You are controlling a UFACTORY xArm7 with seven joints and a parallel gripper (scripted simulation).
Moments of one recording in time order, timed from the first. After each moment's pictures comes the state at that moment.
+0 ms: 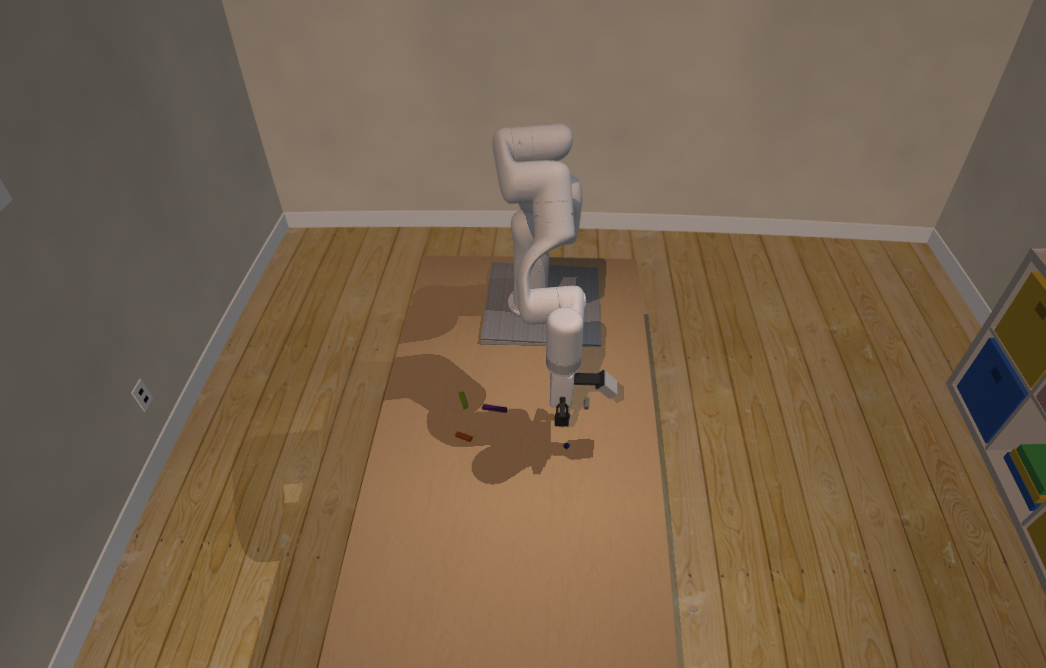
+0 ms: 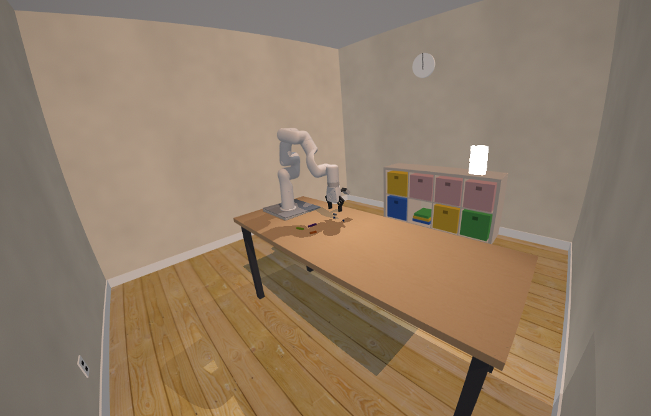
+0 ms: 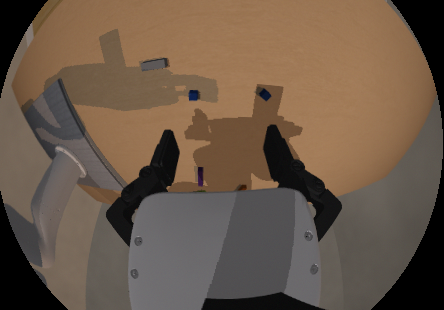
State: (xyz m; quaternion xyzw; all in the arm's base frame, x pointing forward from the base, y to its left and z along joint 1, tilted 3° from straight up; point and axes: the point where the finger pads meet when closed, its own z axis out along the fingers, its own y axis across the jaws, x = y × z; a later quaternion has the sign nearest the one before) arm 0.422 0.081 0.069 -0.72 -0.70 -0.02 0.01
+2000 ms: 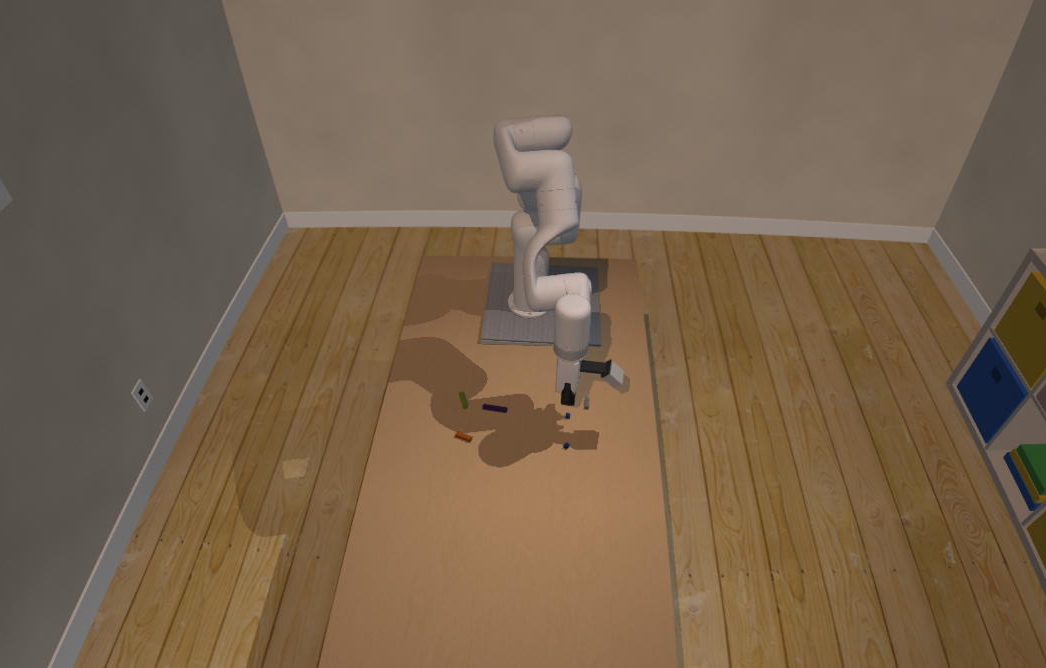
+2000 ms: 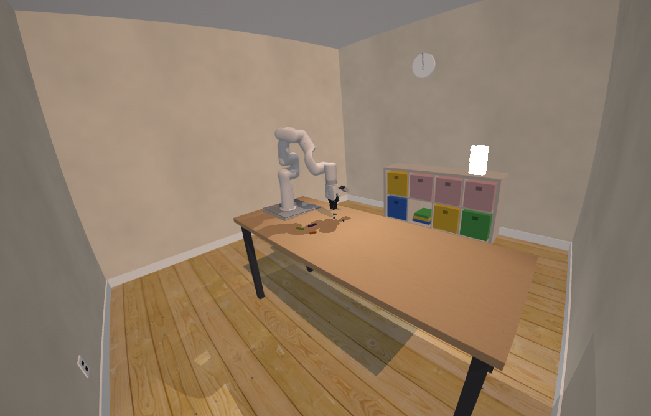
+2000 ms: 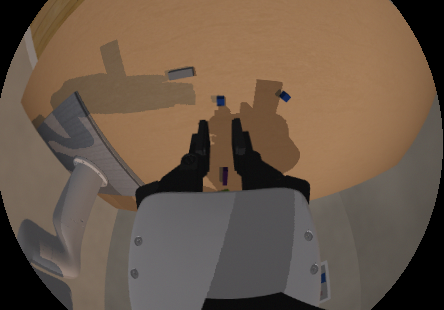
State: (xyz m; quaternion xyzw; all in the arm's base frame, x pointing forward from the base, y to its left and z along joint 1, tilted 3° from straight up) arm 0.389 0.096 0.077 -0.75 -0.66 -0.02 0.01
